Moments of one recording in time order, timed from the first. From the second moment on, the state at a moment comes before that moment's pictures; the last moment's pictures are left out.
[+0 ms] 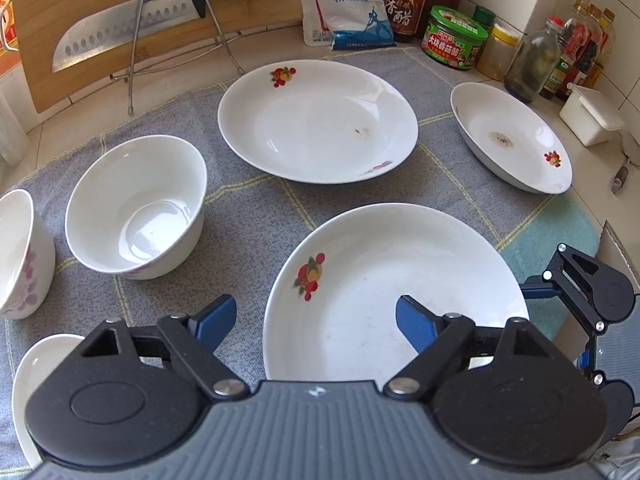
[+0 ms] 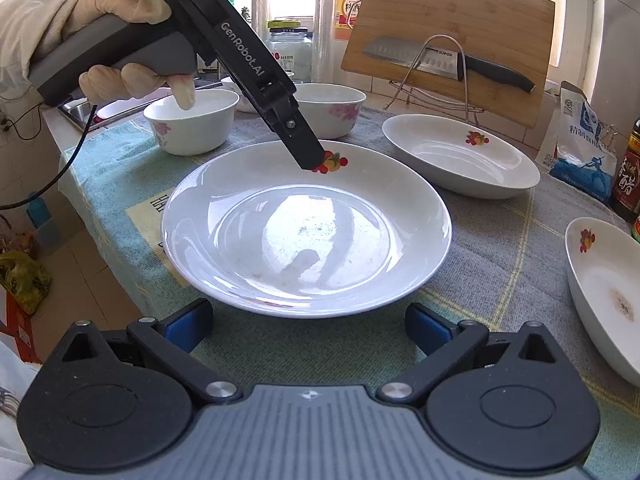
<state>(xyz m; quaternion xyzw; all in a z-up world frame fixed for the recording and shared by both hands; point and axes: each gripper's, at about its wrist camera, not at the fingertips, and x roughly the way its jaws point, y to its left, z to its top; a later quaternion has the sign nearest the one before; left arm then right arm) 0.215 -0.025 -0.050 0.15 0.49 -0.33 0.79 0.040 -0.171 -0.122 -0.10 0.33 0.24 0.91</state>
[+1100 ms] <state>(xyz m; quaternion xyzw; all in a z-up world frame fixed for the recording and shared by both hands) 0.248 -0.053 -0.076 0.16 0.60 -0.41 0.67 0.047 -0.168 -0.122 -0.10 0.33 0.26 0.90</state>
